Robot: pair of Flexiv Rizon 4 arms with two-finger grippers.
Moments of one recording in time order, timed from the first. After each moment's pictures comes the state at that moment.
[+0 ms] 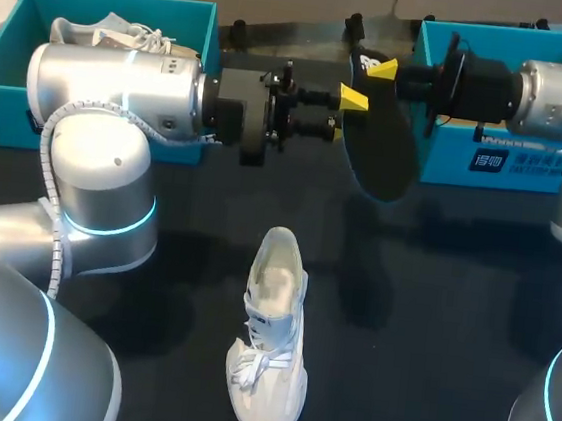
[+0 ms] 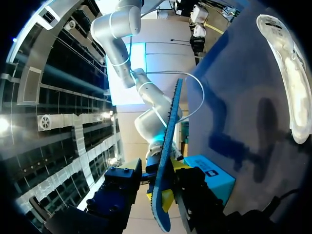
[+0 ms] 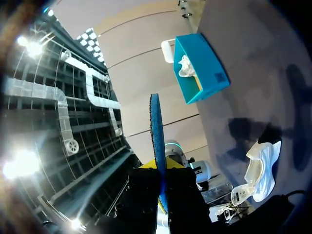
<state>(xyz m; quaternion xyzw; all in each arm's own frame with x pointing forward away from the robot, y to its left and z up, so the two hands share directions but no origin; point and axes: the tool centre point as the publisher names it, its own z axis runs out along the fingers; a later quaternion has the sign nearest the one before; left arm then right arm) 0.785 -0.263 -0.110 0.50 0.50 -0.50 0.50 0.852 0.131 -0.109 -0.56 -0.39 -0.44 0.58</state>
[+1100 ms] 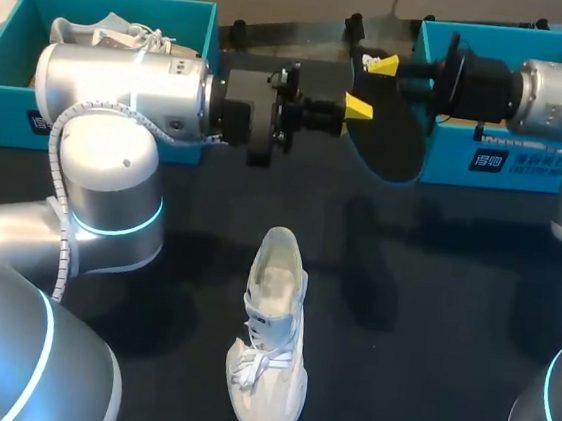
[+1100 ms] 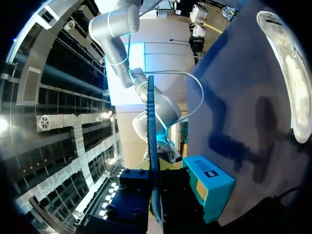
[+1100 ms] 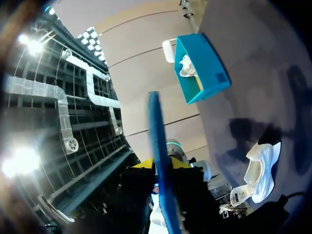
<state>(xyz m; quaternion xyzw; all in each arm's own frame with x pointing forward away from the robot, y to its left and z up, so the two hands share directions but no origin) 0.787 -0.270 -0.115 0.50 0.50 -0.49 0.50 0.852 0.131 -0.109 -0.56 -0.40 -0.45 0.57</state>
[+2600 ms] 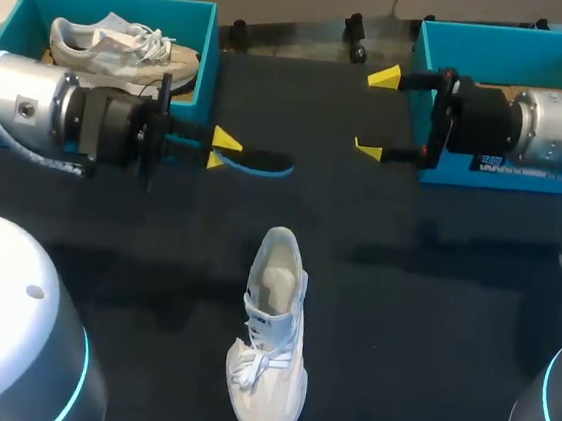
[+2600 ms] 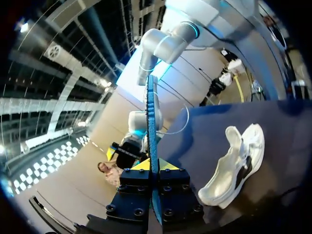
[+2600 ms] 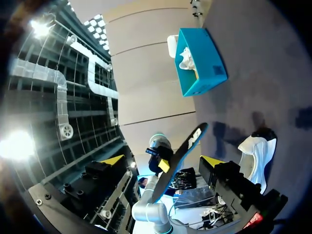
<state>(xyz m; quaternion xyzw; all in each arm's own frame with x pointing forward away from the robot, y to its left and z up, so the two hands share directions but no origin) 0.719 -0.115 -0.139 0.34 0.68 -0.60 0.26 0.798 0.135 -0.128 -0.53 -0.45 -0.46 0.55</state>
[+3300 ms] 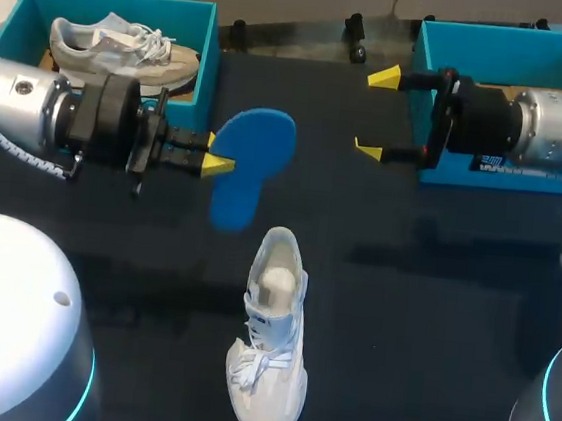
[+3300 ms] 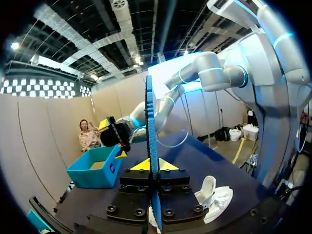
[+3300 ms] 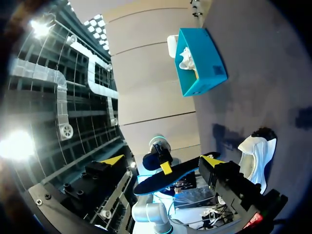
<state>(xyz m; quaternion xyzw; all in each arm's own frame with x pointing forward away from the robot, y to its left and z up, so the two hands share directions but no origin) 0.701 -0.111 -0.139 0.11 0.75 -0.65 0.05 0.798 0.135 -0.128 -0.53 -0.45 -0.46 0.55</state>
